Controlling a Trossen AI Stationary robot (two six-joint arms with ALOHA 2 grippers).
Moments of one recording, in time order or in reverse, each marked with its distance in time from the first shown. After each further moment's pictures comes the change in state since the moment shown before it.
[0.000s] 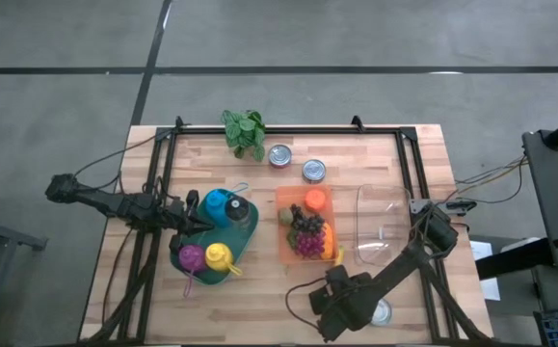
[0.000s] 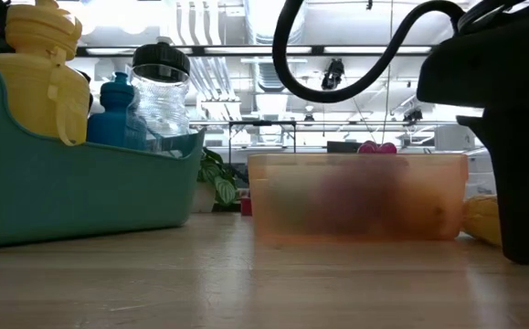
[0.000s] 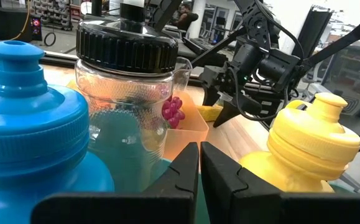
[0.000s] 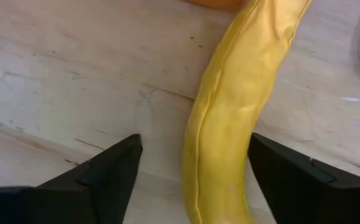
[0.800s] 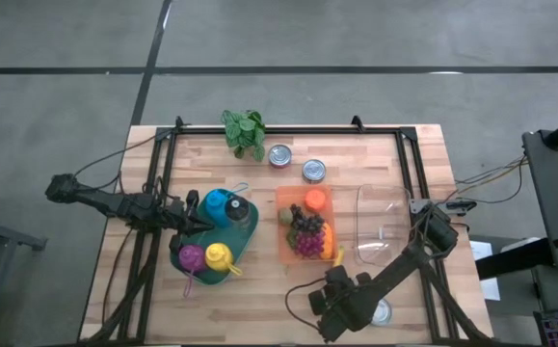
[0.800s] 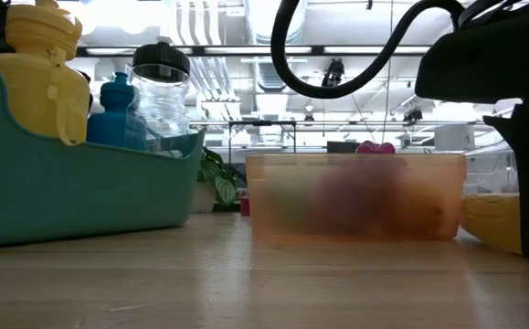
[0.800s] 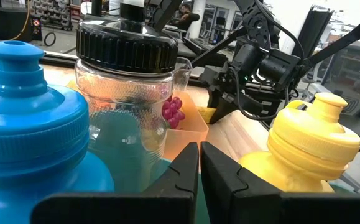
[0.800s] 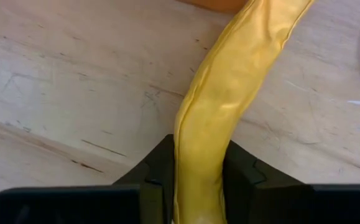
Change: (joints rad) left arm 0.000 0.000 0.000 0.000 0.000 0.000; right arm 0.000 0.000 -0.001 0.005 0.020 0.000
